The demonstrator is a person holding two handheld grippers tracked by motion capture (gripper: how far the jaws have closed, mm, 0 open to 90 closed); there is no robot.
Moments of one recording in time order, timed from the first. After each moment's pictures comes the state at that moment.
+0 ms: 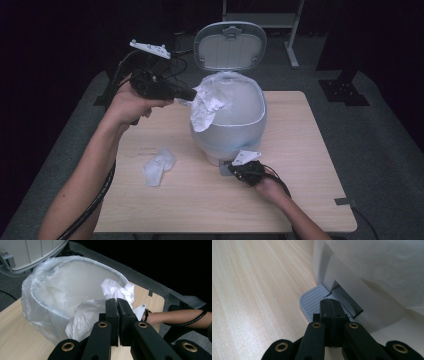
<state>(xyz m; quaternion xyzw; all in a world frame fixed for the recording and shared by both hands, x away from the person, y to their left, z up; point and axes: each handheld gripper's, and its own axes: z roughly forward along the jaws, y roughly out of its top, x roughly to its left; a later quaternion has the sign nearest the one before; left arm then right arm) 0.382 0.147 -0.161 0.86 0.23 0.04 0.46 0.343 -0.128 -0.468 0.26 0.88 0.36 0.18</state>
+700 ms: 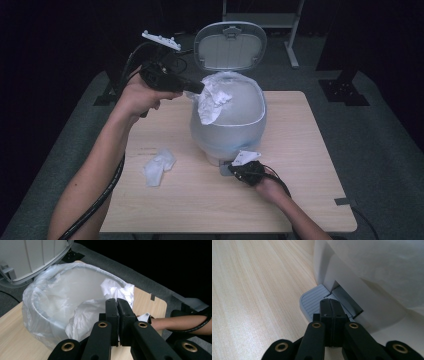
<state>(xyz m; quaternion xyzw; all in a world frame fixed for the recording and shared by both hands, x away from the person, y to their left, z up) 0.397 0.129 -0.155 0.86 0.23 0.04 0.46 0.343 -0.127 -0.468 0.25 0.88 0.36 0.19</state>
